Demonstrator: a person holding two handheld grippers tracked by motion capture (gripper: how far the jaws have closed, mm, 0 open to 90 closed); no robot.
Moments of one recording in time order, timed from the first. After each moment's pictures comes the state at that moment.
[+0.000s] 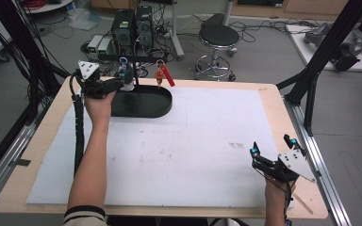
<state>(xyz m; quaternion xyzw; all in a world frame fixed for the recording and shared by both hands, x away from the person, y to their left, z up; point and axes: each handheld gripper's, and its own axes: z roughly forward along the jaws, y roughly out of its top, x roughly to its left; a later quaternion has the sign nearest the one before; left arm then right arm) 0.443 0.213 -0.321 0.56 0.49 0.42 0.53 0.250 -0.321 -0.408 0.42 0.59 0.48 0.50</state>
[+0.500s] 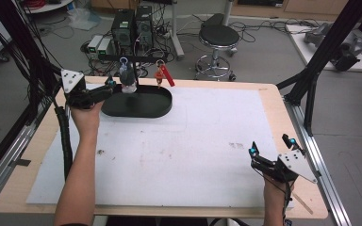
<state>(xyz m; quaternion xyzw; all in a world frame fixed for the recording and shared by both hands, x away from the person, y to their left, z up) 0.388 0.235 -0.315 0.55 0.46 0.44 0.55 0.248 -0.316 -0.405 0.42 0.59 0.49 0.49</state>
